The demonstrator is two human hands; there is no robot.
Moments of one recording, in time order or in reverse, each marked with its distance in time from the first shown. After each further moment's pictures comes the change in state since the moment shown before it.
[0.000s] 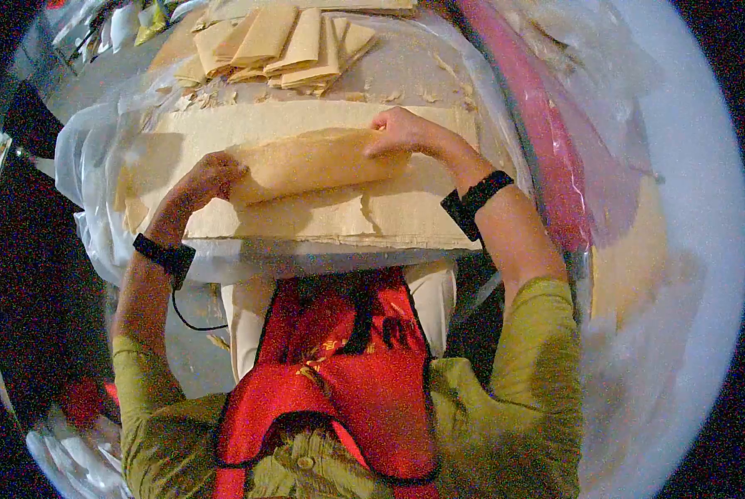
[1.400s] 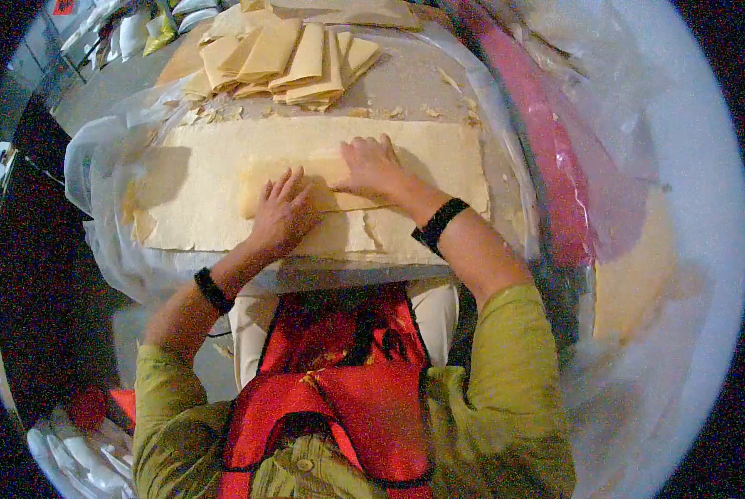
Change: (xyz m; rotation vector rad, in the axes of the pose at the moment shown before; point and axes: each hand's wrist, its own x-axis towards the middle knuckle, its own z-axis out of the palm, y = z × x) left_hand 0.020 -0.033 0.107 1.141 0.364 0.562; right_hand 0.021 -0.007 0.064 -0.808 0.269 -0.183
